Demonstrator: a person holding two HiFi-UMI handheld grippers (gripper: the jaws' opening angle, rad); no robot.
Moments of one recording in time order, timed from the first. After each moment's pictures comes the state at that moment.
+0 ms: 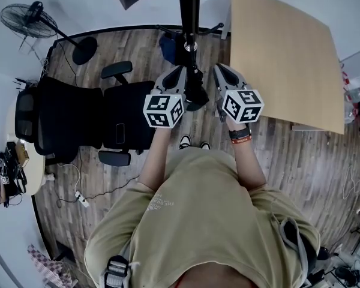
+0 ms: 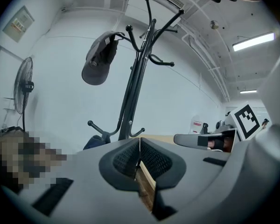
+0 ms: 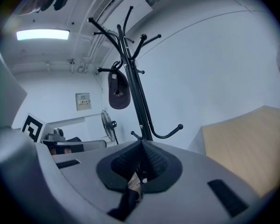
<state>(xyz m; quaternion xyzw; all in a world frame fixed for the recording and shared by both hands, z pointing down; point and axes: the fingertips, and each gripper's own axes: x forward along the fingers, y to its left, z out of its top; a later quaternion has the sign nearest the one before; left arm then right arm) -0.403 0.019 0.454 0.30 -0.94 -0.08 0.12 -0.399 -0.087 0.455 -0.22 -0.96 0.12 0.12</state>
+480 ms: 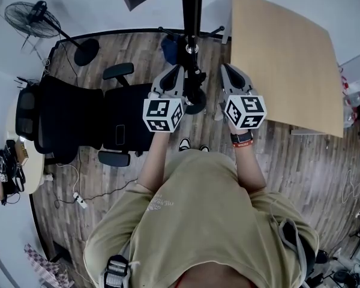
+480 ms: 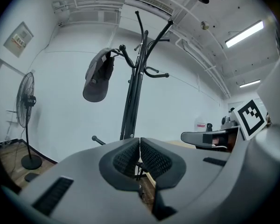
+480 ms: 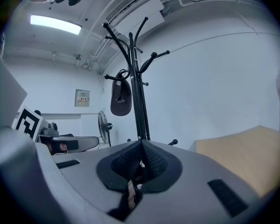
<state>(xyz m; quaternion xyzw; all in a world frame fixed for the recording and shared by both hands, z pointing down) -0.391 0.032 0.414 0.28 -0.96 -0.05 0.06 -0.384 -0.099 0.414 -0.19 -0.98 0.06 0.07</state>
